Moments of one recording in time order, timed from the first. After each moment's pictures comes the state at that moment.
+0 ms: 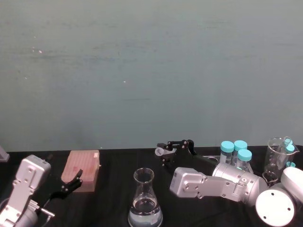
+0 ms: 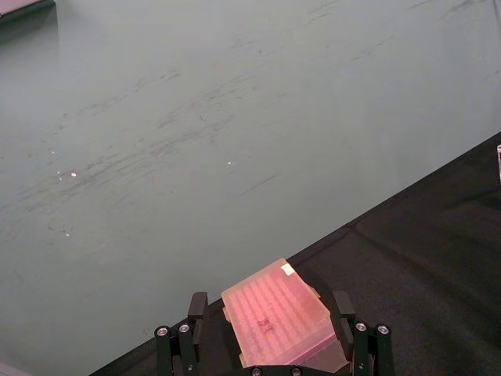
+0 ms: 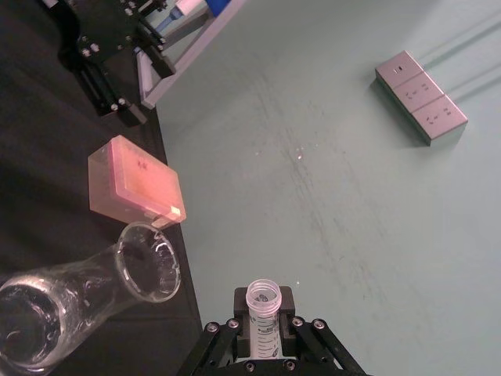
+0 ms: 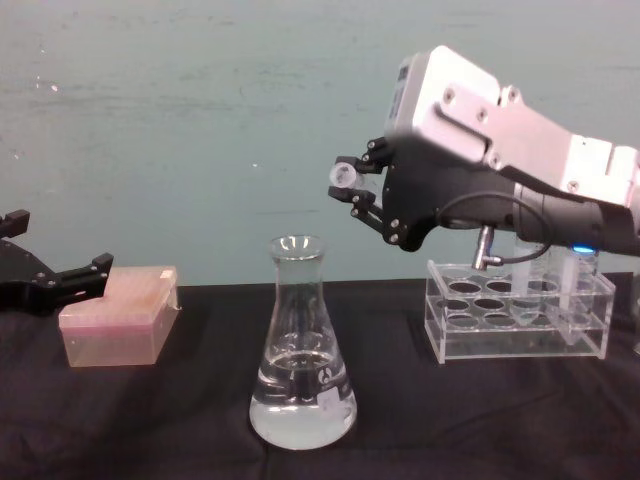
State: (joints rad) left arm -0.20 0.60 0.45 -1.41 -0.25 -0.12 0.03; right arm 0.55 0.35 -0.61 -1.25 -0.45 -0.36 0.27
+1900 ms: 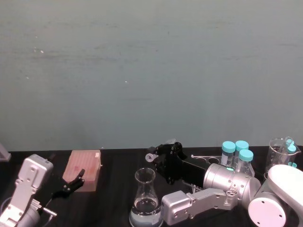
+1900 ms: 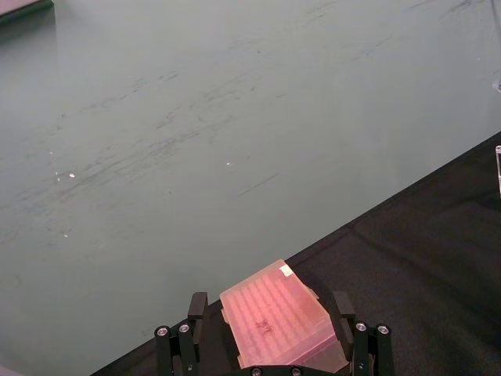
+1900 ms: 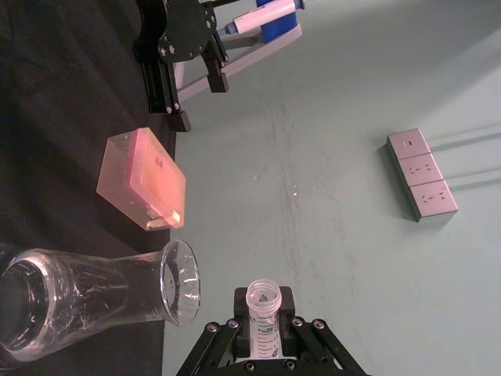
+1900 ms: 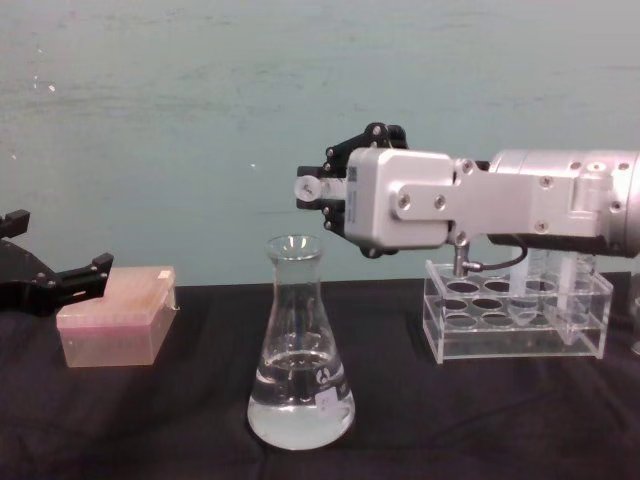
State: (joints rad) left arm -0.20 0.60 0.45 -1.41 -0.25 -0.12 0.03; right arm 0.61 0.37 -0.73 -1.24 -0.70 -0.43 0.14
